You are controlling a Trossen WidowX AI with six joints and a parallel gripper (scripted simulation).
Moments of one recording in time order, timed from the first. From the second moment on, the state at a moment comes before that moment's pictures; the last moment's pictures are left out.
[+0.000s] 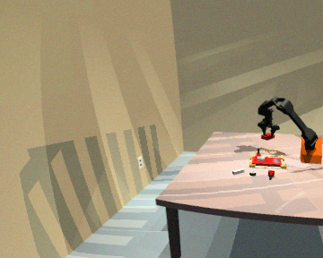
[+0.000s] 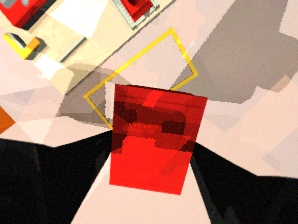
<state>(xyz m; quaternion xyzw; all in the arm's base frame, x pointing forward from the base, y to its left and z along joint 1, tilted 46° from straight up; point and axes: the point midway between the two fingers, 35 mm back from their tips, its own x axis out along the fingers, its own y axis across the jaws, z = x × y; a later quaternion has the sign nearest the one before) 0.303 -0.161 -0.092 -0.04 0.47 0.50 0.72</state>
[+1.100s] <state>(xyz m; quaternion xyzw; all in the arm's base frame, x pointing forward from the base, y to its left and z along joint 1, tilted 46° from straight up) 0.349 -0.085 -0.002 0.10 0.56 0.40 0.72</state>
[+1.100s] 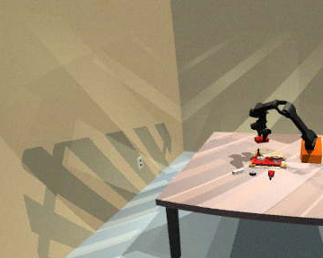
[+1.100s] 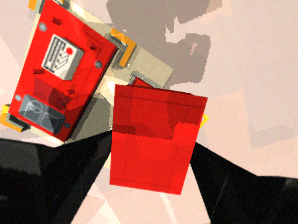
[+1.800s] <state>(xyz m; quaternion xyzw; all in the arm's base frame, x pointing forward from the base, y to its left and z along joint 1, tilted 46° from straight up) 0.357 -0.026 0.055 0.19 0.60 0.33 0.70</state>
